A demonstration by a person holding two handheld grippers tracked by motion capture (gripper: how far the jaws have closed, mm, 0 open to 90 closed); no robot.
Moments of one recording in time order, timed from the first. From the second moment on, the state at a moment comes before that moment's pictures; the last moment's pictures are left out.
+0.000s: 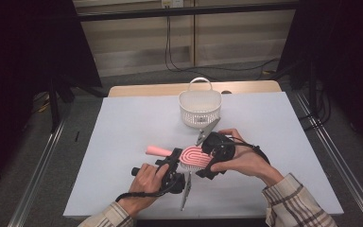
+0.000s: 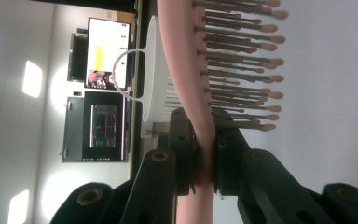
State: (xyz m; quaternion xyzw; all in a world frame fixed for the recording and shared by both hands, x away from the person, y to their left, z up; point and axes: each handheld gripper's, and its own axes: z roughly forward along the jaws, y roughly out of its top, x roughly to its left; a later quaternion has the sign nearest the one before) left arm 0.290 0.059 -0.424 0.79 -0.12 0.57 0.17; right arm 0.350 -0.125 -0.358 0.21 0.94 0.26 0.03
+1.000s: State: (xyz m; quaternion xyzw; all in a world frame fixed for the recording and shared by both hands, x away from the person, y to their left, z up) left arm 0.300 0.083 -0.413 0.80 -0.05 0.56 0.21; right arm 0.344 -0.166 -0.367 0.25 0.91 0.30 0.08
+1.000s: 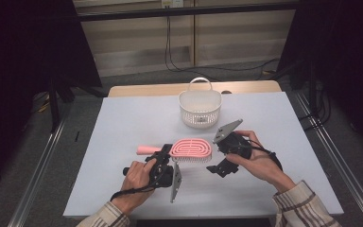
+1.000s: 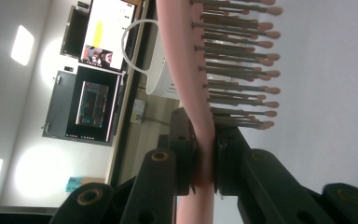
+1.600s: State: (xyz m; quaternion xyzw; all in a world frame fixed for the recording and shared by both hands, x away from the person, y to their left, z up) left arm 0.302 0.094 -0.404 0.81 -0.01 0.53 0.26; right arm 0.343 -0.182 -0.375 0.28 0.88 0.36 0.12
